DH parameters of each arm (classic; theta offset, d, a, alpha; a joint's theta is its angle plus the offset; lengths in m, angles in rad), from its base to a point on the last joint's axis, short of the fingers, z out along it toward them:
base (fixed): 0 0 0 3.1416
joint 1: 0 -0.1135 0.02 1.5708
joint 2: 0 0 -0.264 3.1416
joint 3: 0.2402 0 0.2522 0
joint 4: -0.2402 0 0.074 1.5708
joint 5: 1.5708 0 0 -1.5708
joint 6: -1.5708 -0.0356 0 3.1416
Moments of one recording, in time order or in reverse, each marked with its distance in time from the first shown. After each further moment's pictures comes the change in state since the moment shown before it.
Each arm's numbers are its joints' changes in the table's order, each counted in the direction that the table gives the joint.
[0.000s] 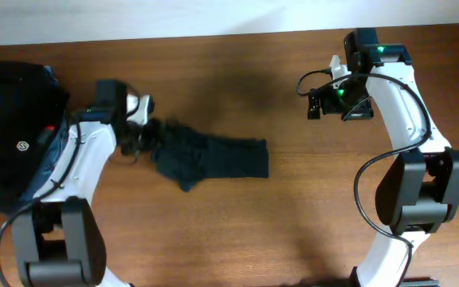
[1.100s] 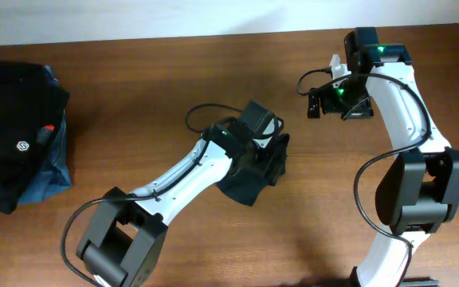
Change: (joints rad) left arm 0.676 0.106 0.090 0.192 -0.231 0.002; right arm 0.001 0.000 0.000 0.012 0.000 -0.003
